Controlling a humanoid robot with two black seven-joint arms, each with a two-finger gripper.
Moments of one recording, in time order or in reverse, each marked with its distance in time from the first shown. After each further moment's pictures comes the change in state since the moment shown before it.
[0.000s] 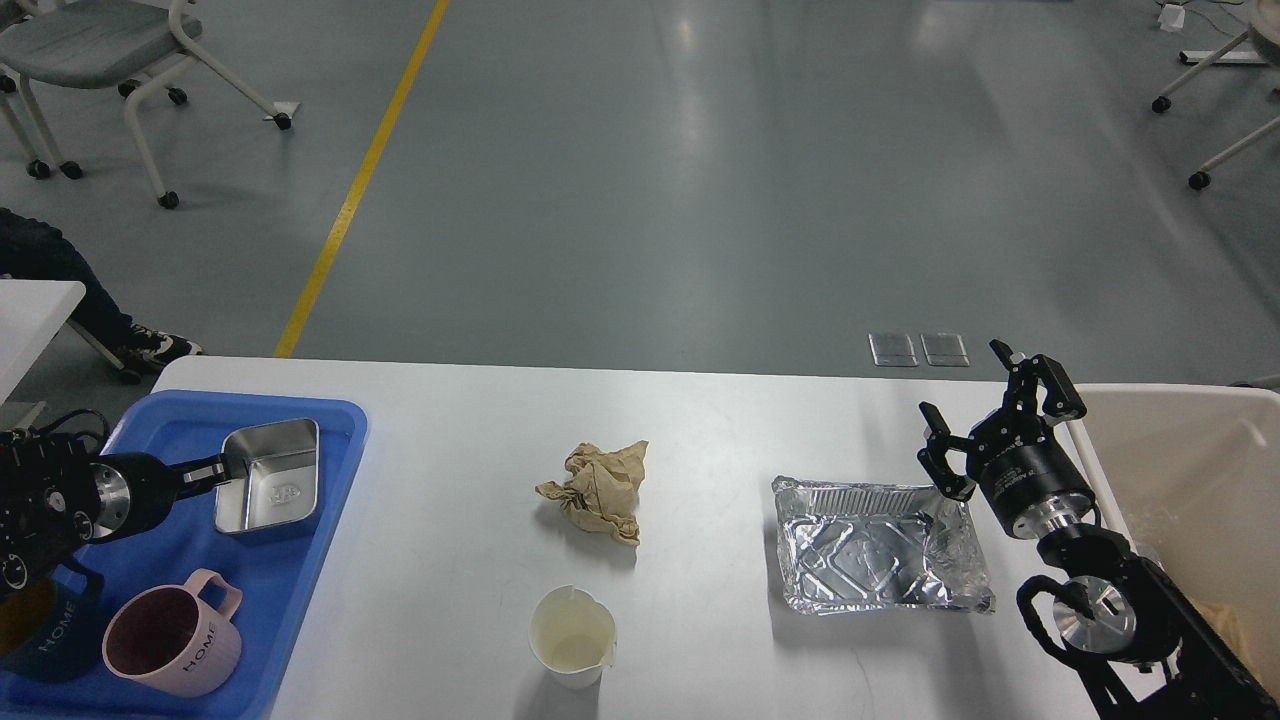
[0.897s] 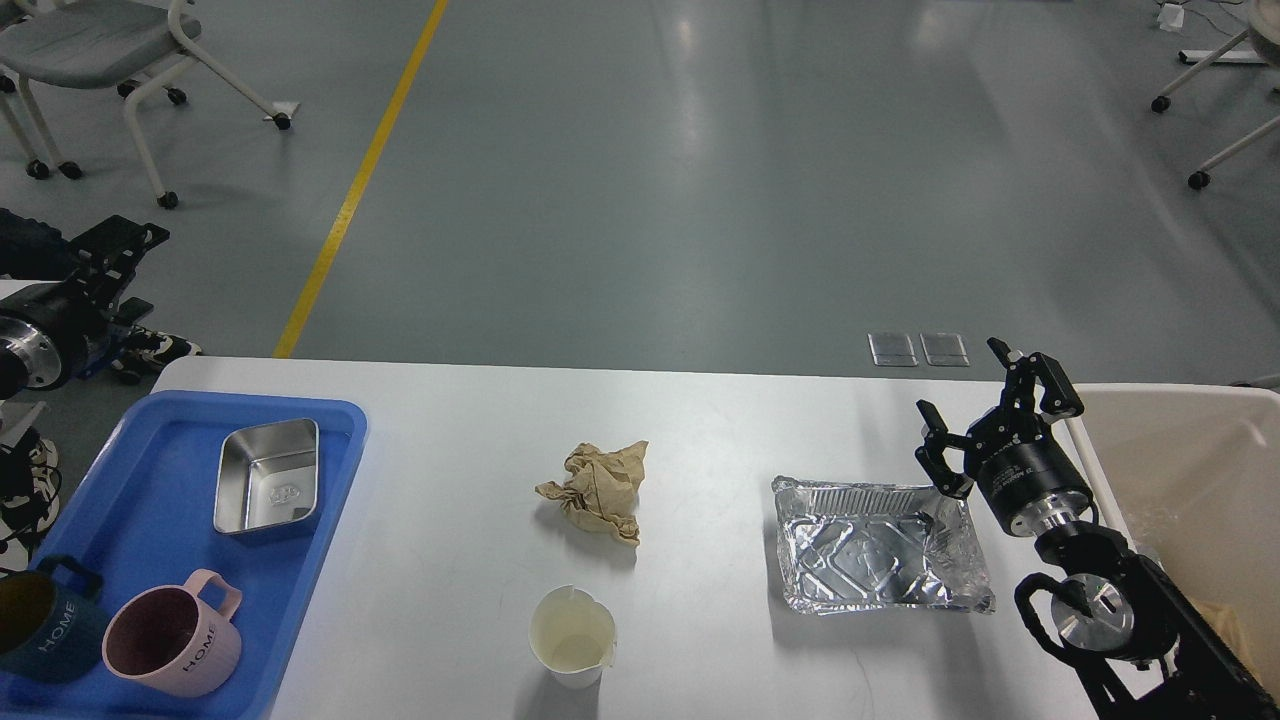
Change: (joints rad) left arm -0.036 0.094 -0.516 -0.041 -0.467 -0.002 -0.018; right arm 0.004 0.002 -0.002 0.003 0.000 -0.001 -0.002
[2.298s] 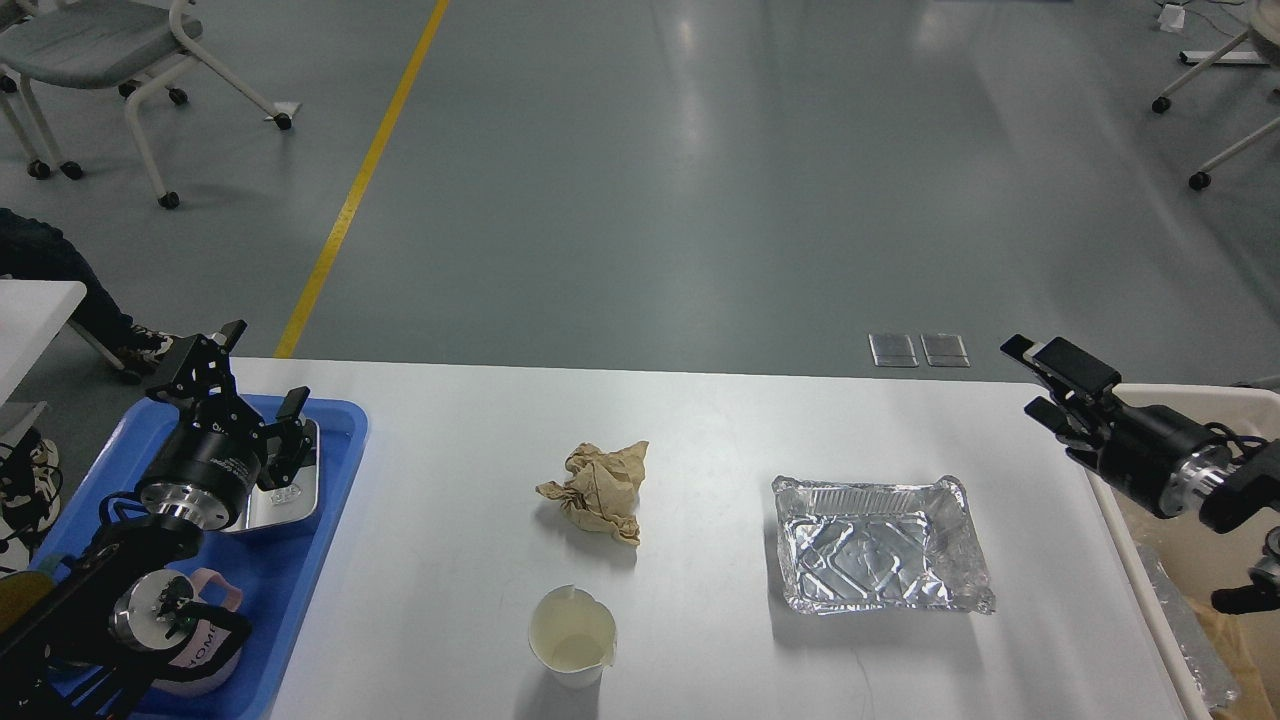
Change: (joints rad) left arm 0.698 -0.253 -0.763 -0.703 -0.088 0.251 -0.035; right arm 0.066 -0.579 -0.329 0.198 -0.505 -0.014 -0.003
